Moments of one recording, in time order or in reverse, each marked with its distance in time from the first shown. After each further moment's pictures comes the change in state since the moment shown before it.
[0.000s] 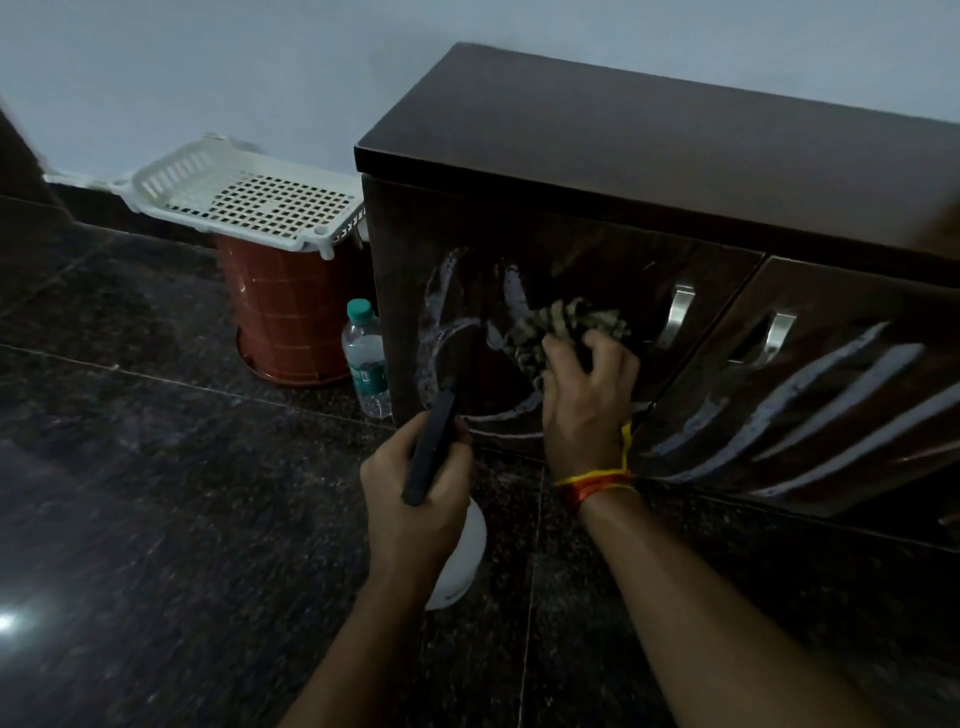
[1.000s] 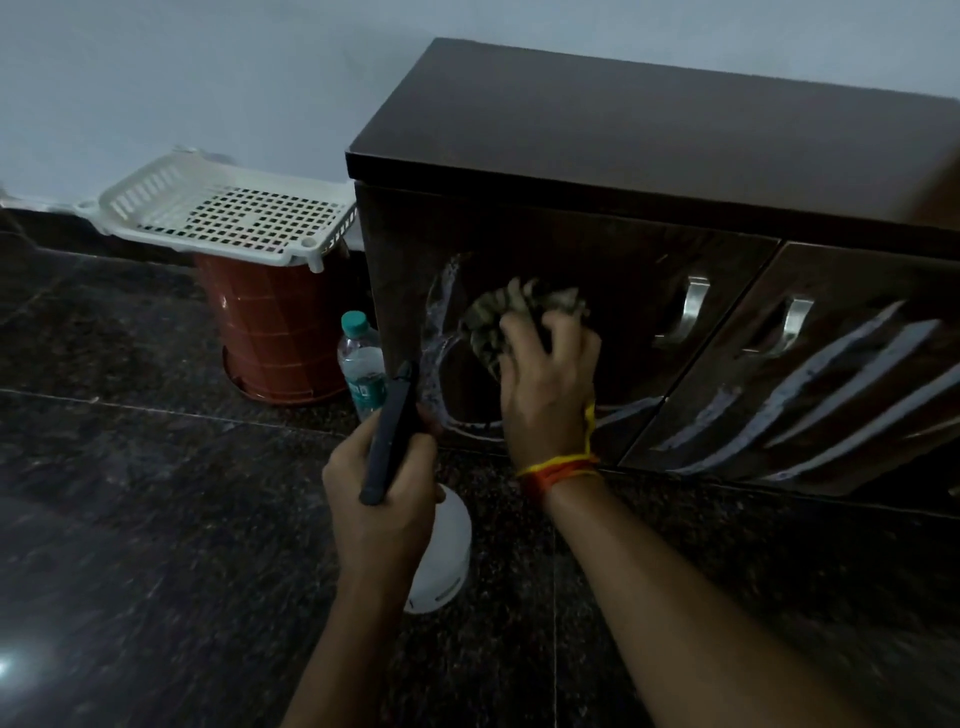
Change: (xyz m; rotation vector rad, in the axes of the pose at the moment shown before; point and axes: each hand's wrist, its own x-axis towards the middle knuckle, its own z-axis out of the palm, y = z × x) left_hand 0.030 -0.003 -0.028 -0.064 0.022 0.022; right_hand 0.015 -0.052 0.016 0.021 0.011 0.069
